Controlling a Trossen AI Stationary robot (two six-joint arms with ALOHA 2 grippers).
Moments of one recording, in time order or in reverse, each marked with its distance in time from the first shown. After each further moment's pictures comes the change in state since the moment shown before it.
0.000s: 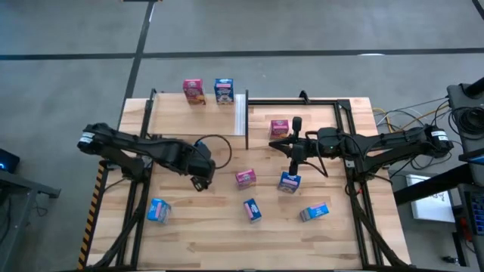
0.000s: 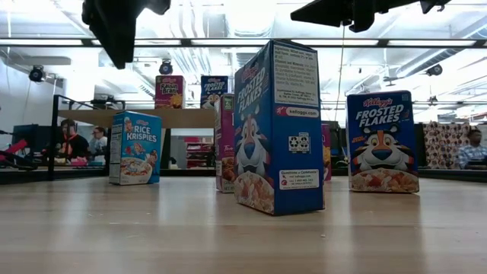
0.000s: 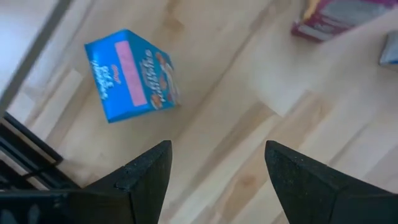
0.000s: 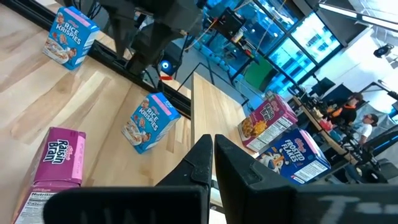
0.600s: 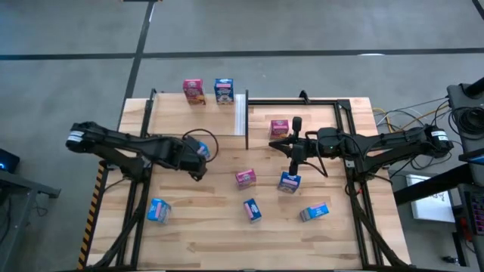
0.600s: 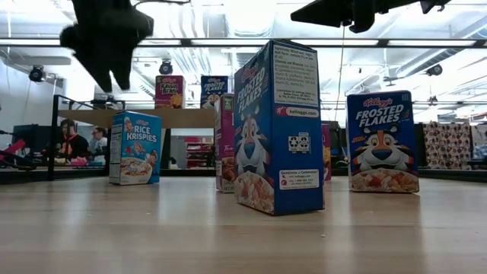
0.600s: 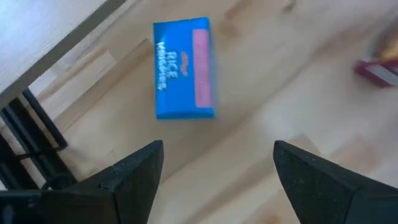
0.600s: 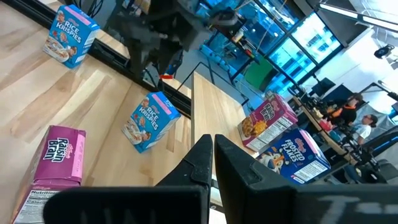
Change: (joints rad) left arm 0.064 -0.154 -0.280 0.144 -0.108 -0.170; right arm 0.000 0.000 0.000 -0.003 0.000 -0.006
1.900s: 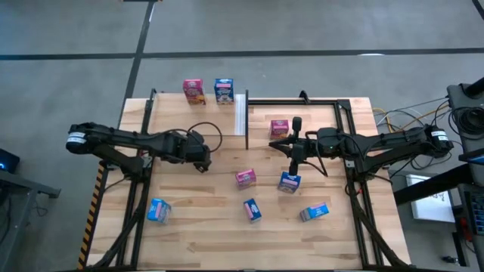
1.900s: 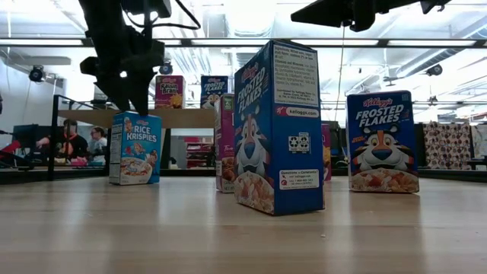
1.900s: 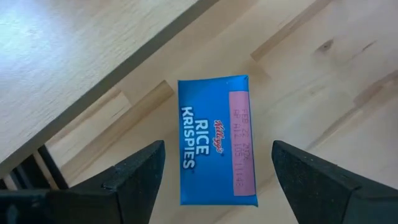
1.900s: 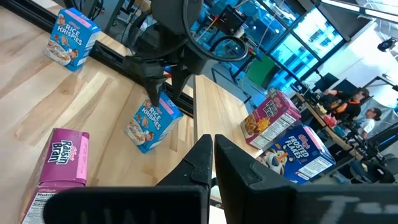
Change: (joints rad) left arm 0.132 -0.001 -0.147 0.223 -0.090 0.180; right arm 0.000 0.000 0.000 -0.005 0.000 0.034
